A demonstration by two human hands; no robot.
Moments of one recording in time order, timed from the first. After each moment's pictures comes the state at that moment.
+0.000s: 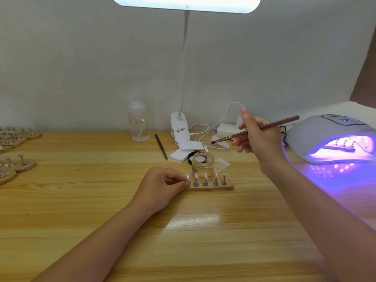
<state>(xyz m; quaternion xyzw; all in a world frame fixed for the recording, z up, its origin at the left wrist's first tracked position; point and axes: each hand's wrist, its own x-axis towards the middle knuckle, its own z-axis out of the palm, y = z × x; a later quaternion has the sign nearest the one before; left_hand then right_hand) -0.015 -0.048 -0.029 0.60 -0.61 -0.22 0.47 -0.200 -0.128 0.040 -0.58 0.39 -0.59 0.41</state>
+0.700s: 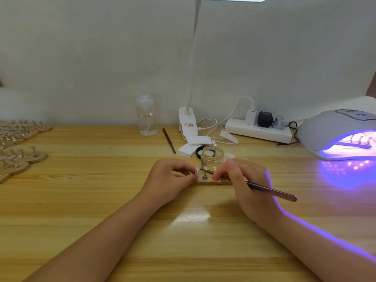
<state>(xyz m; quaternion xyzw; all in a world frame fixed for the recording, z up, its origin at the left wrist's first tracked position) -0.016 -0.042 -0.027 0.56 -0.62 -0.21 0.50 -0.184 -0.072 -0.027 -0.78 0.26 -0.53 0.20</state>
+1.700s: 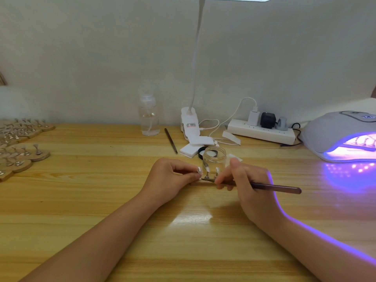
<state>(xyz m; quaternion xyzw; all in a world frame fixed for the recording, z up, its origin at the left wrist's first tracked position) -0.013 -0.048 -0.030 0.57 -0.60 -0.23 0.51 -0.182 -0.072 -0.033 -0.74 0.25 -0.54 0.30</state>
